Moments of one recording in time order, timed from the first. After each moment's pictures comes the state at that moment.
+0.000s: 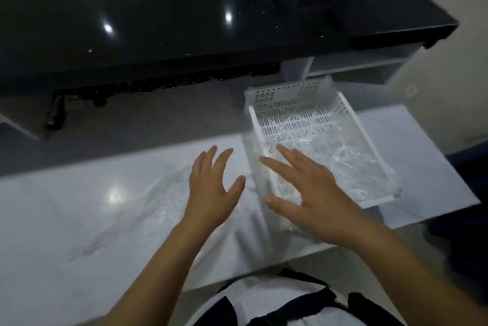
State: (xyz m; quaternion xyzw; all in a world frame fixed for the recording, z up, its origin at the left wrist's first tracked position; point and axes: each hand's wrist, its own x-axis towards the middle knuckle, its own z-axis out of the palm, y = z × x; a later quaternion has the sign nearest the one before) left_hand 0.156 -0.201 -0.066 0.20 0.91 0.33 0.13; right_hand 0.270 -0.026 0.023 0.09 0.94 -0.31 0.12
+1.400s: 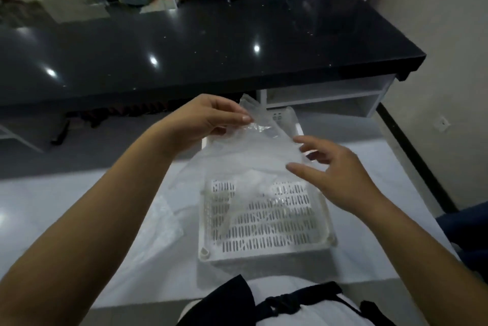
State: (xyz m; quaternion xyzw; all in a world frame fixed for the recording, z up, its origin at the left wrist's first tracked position) left_hand 0.102 -0.022 0.079 0.23 0.78 0.50 0.30; right_hand 0.271 0.202 0.011 0.10 0.87 -0.47 -0.07
